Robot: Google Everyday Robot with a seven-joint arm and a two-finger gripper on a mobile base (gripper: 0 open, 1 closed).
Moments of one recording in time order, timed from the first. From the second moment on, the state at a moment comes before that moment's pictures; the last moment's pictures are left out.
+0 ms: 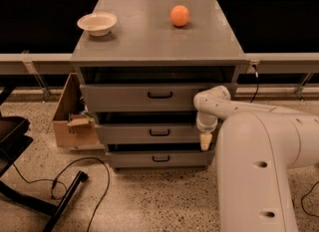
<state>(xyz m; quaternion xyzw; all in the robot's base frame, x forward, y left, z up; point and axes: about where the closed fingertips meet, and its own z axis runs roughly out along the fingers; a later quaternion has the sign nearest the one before) 0.724 -0.207 0.439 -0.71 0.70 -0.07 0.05</state>
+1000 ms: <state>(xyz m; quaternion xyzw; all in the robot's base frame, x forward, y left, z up) 0.725 -0.211 0.436 -0.70 0.71 -0.06 0.06</state>
